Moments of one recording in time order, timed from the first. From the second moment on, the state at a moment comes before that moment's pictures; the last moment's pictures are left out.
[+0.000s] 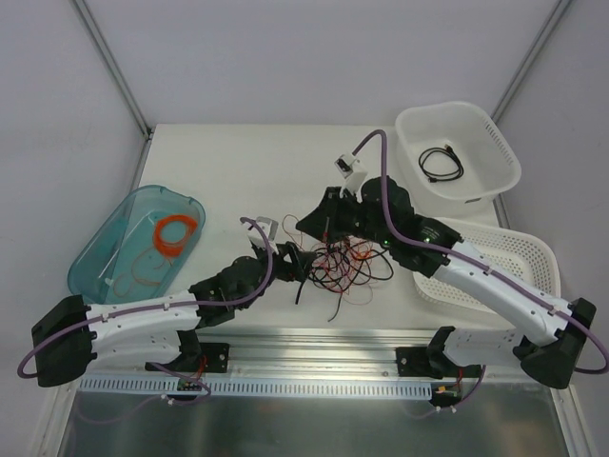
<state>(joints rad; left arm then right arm) -1.09 0.98 0.43 0.38 -0.47 -0.52 0.94 1.20 1.22 -0.34 -0.11 0.69</state>
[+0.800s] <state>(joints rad) -1.09 1.02 0.50 0.49 -0.63 -0.53 0.94 1.00 1.12 -0.38 0.02 0.69</state>
